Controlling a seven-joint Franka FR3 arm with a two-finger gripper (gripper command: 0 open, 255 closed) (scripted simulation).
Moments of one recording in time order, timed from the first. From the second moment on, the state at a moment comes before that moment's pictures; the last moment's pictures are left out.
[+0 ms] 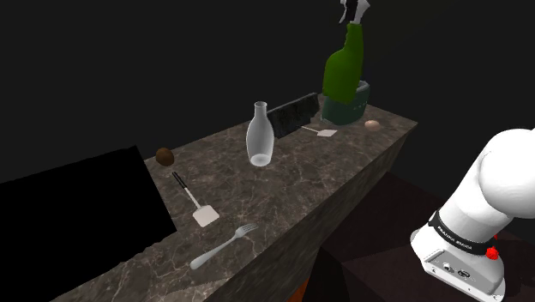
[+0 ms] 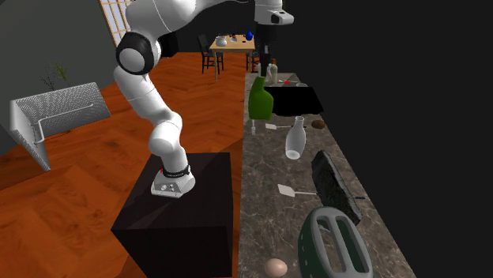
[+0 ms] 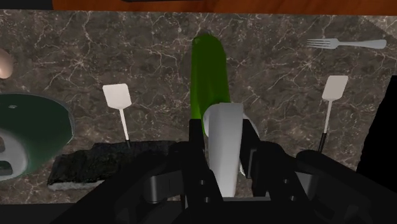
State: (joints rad) arm 0.07 -0.28 0.04 -1.57 0.02 1.26 0.16
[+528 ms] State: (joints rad) arm 0.14 -0.16 0.17 -1.43 0.04 1.25 0.38
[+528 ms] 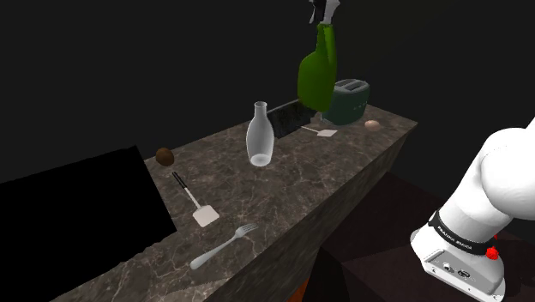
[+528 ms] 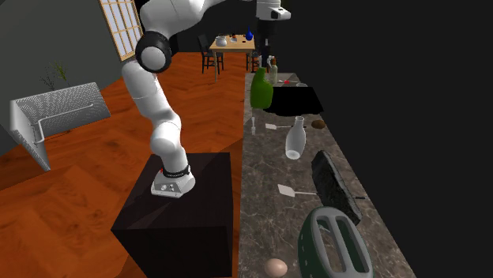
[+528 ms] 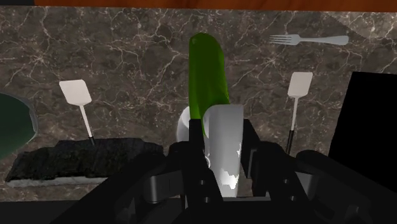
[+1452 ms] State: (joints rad) arm 0.38 0.30 0.37 -0.84 -0.09 1.12 0.74
